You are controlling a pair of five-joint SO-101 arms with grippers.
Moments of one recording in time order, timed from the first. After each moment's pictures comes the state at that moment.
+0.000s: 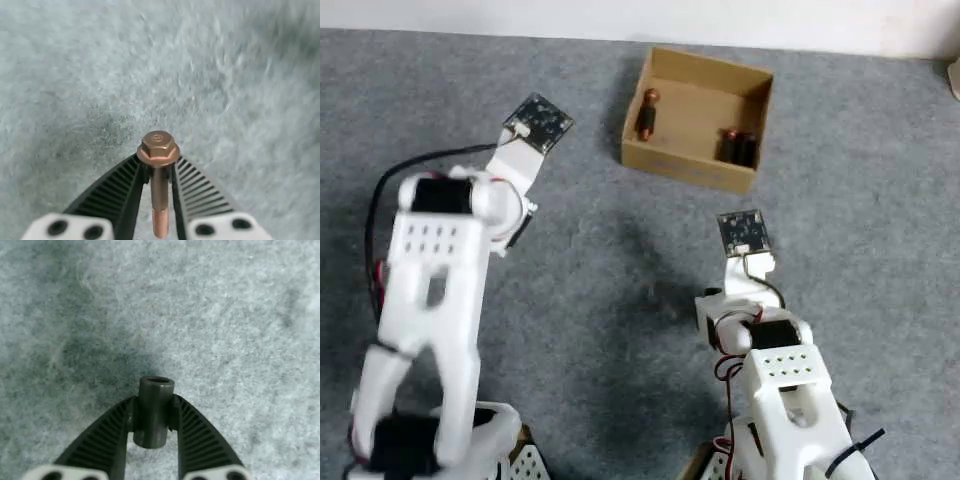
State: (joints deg) left arm -2.8 -24.1 22.1 73.1 -22.9; right arm -14.6 -48.6 74.1 40.5 4.0
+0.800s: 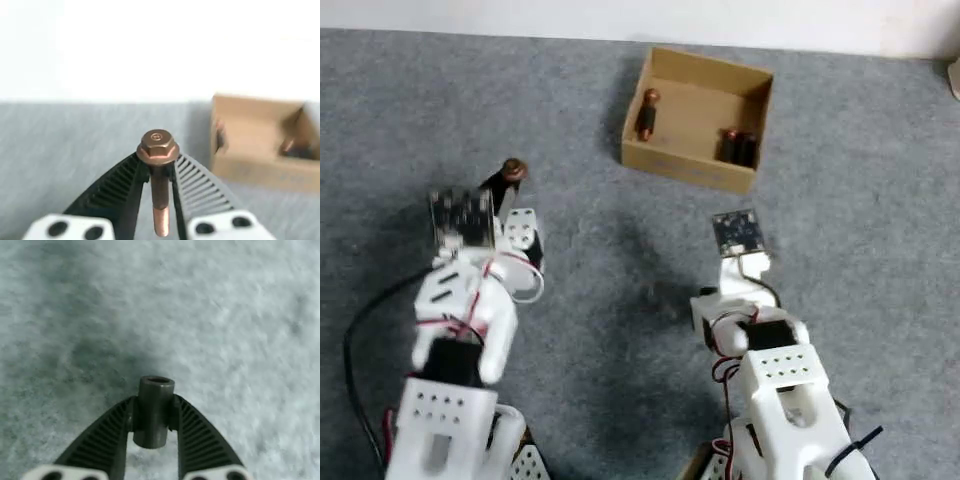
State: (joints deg) left arm 3.6 -74.4 73.4 15.2 9.2; right arm -17.7 -48.6 74.1 38.6 5.1
